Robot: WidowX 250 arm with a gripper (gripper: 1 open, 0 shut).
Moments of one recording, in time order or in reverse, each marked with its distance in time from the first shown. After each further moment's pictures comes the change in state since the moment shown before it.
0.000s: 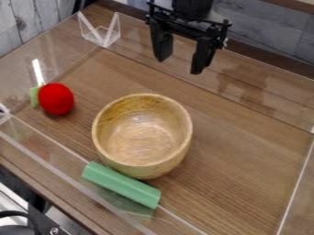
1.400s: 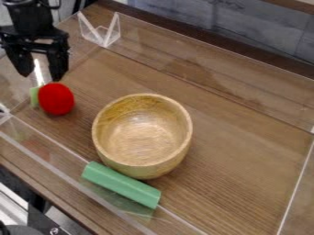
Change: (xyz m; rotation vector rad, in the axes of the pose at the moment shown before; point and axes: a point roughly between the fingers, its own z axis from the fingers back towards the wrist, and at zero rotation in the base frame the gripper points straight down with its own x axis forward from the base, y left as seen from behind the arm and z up) arm -0.070 0.181 -0.050 -0.006 -0.080 0.351
